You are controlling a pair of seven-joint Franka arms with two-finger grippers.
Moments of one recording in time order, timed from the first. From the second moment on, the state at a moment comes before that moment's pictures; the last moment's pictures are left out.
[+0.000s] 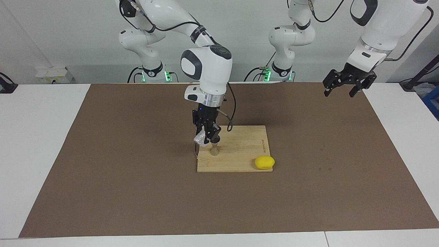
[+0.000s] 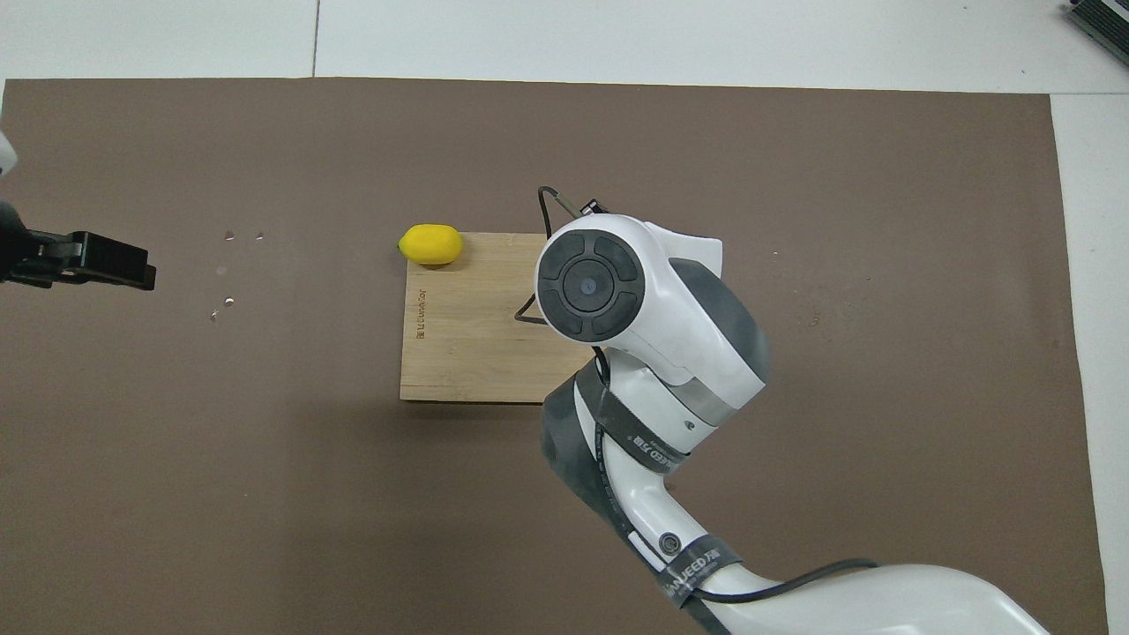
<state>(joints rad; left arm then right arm) -0.02 -0.02 -0.04 -1.59 -0.04 1.60 0.03 0.55 0.36 0.03 -1.57 -0.40 2.05 1.66</state>
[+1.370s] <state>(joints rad) -0.02 -0.02 -0.04 -1.59 -0.04 1.60 0.03 0.52 0.36 0.02 -1.57 -0.27 2.05 1.66</state>
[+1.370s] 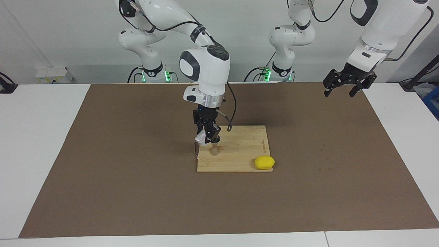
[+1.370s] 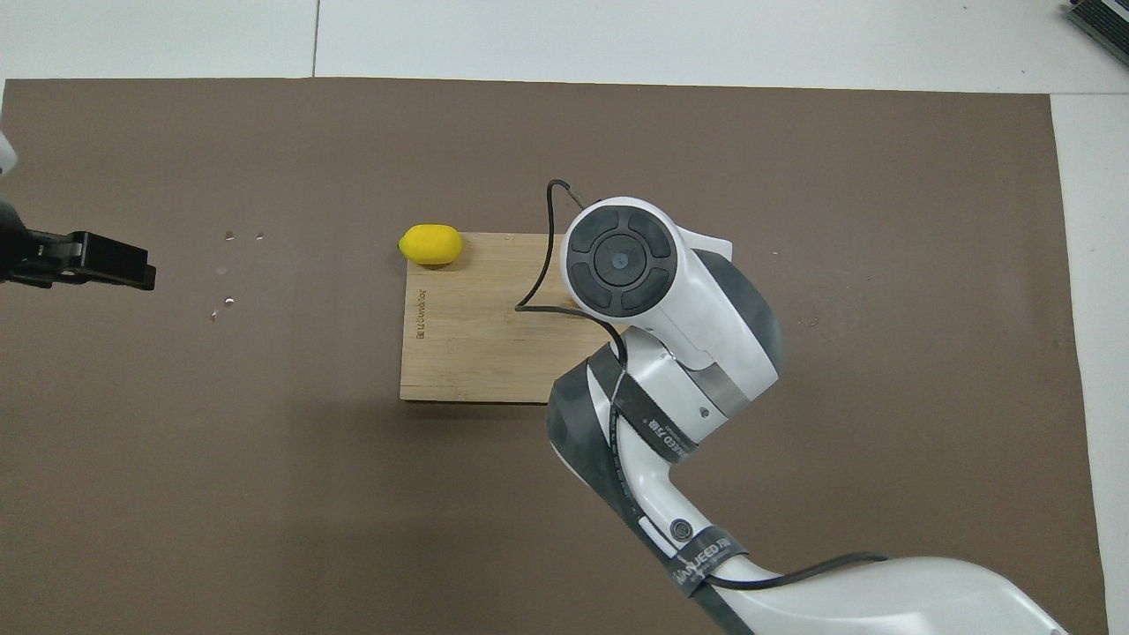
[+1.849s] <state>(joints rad) -0.02 -0.02 -0.04 -1.59 -0.04 1.60 0.03 0.39 0.37 0.02 -1.58 -0.01 2.02 1.65</state>
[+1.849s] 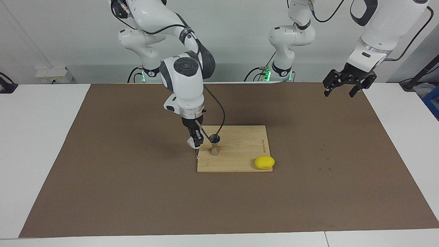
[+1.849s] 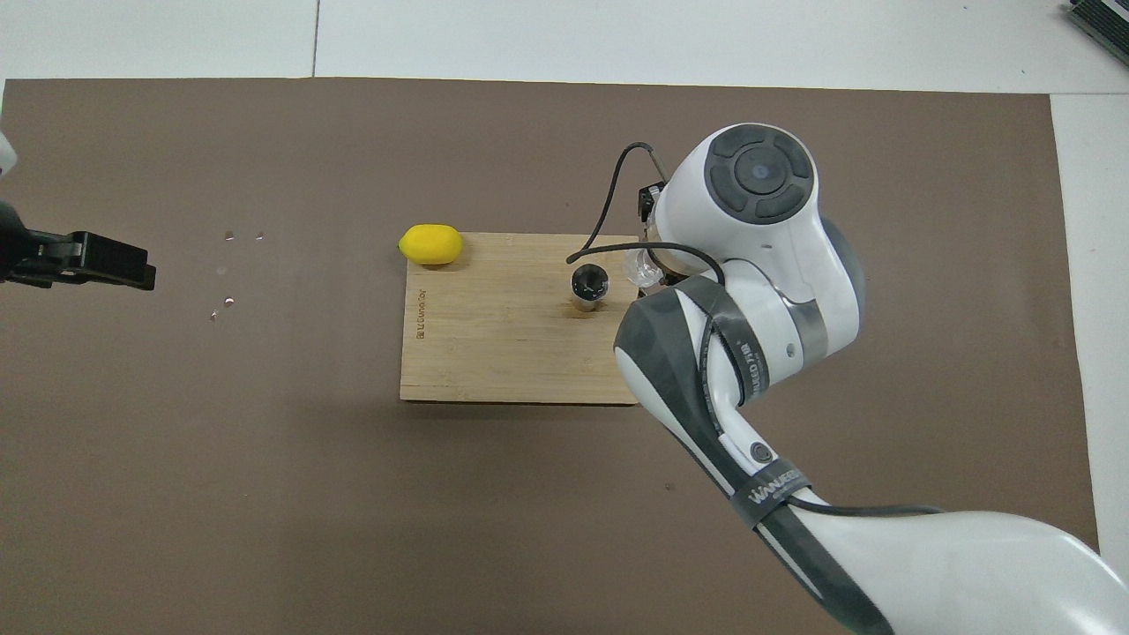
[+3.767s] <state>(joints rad) -0.02 -0.02 -0.04 -1.59 -0.04 1.60 0.03 -0.16 0.38 0.02 -1.93 0.61 2.10 0.92</state>
